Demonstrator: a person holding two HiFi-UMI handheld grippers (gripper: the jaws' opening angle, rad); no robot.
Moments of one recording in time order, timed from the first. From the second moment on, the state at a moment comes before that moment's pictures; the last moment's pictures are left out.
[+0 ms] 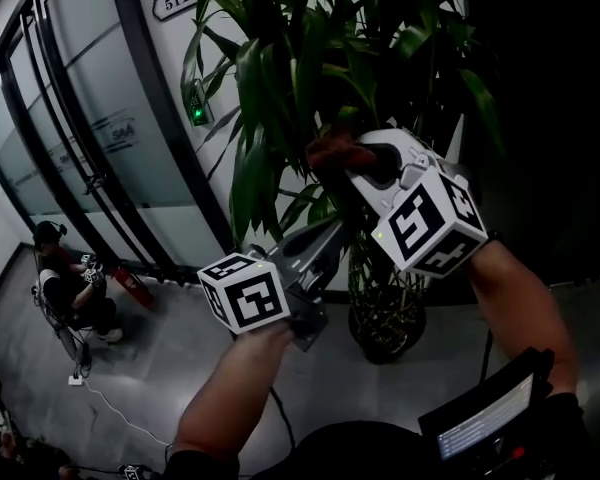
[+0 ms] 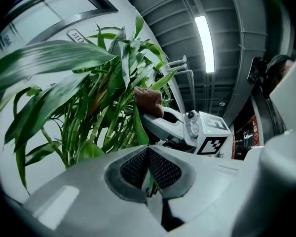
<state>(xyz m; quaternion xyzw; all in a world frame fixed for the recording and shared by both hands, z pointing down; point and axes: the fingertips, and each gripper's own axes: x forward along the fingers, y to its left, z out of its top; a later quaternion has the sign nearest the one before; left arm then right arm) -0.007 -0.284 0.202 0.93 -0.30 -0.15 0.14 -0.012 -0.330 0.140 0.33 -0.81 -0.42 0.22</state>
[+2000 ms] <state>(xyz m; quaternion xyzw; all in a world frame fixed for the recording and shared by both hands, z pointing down) -0.019 -0.282 0.210 0.94 -0.29 -0.12 0.14 -0.016 -0.325 0.141 0.33 -0.81 -0.43 0.22</state>
